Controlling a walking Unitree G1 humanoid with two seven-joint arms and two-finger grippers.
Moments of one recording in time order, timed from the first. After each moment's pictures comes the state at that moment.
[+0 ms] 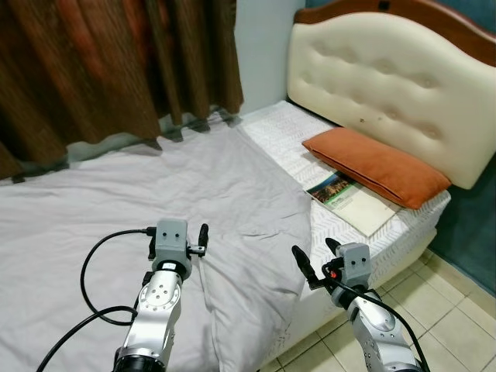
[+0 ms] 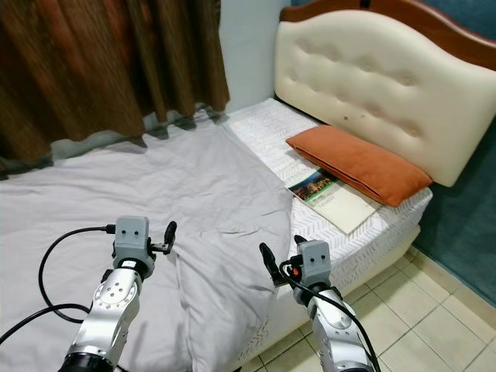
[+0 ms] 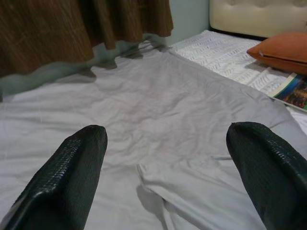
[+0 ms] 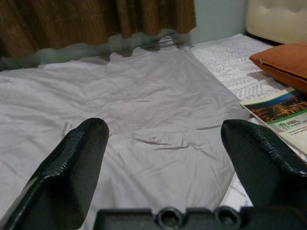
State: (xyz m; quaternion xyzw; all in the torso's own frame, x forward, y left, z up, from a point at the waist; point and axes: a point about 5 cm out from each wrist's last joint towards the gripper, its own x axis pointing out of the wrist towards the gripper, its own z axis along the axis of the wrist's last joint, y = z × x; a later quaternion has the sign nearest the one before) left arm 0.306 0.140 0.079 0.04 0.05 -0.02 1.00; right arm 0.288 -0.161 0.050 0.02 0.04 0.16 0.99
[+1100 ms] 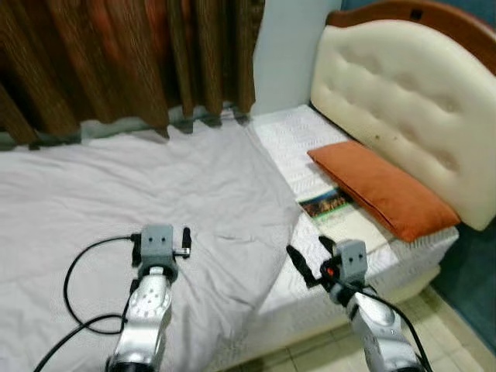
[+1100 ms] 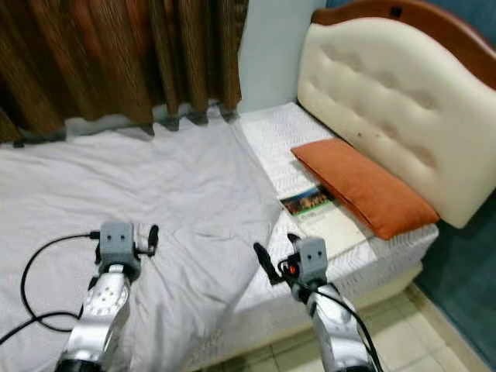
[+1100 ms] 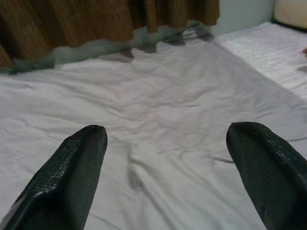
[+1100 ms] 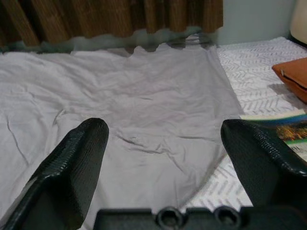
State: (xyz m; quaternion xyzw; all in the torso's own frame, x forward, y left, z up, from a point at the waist) left arm 0.300 0.157 0.073 0.05 0.06 0.05 1.00; right arm 0.288 -0.160 0.053 0.02 0.04 0.19 0.98
